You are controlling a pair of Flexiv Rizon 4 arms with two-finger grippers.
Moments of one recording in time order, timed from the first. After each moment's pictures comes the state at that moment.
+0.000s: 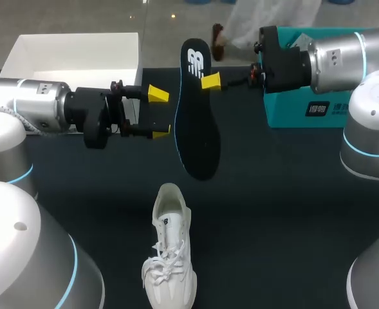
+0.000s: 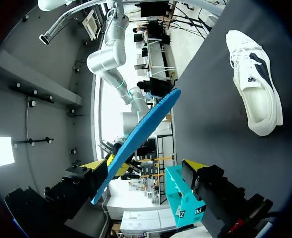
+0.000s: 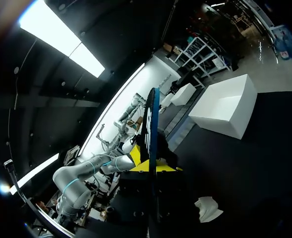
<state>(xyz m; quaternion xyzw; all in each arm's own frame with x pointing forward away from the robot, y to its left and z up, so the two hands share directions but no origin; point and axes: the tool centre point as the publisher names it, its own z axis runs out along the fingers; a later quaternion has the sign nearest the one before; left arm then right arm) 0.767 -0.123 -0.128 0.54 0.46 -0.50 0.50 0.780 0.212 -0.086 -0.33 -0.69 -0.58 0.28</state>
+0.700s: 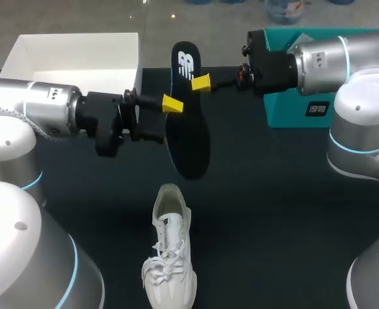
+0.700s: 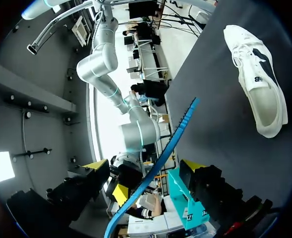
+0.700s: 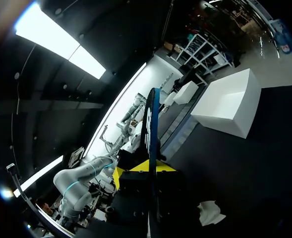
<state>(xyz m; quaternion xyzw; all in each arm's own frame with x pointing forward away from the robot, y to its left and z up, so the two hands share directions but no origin) 0.743 -0.149 -0.125 0.57 0.45 -0.48 0.50 0.792 0.230 -0.097 -0.33 -0.68 -0.58 0.30</state>
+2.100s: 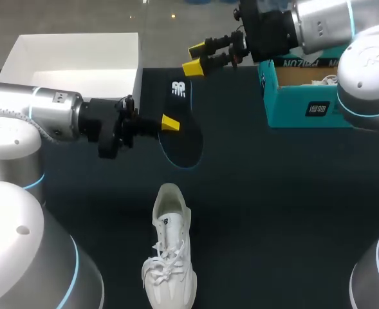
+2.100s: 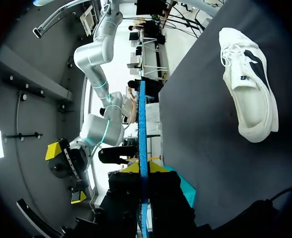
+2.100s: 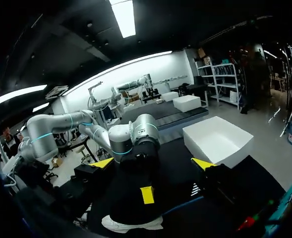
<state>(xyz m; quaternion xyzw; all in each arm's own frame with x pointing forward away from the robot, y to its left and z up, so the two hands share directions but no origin) 0.771 -0.139 -0.173 0.55 0.50 -0.49 0.46 0.803 0.237 -0.049 -0.13 -0.82 -0.56 0.07</state>
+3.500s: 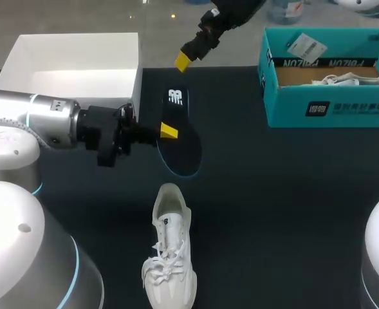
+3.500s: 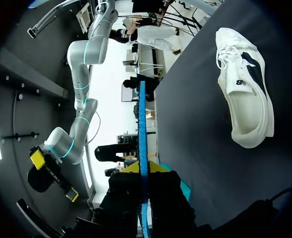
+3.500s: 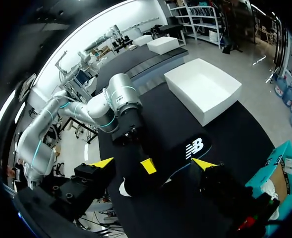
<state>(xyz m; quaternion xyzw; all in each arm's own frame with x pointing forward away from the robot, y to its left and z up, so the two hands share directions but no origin) 0.760 -0.136 -0.184 0.55 0.52 -0.47 0.46 0.795 0.231 -0.045 -0.24 -0.92 -0.28 0.11</state>
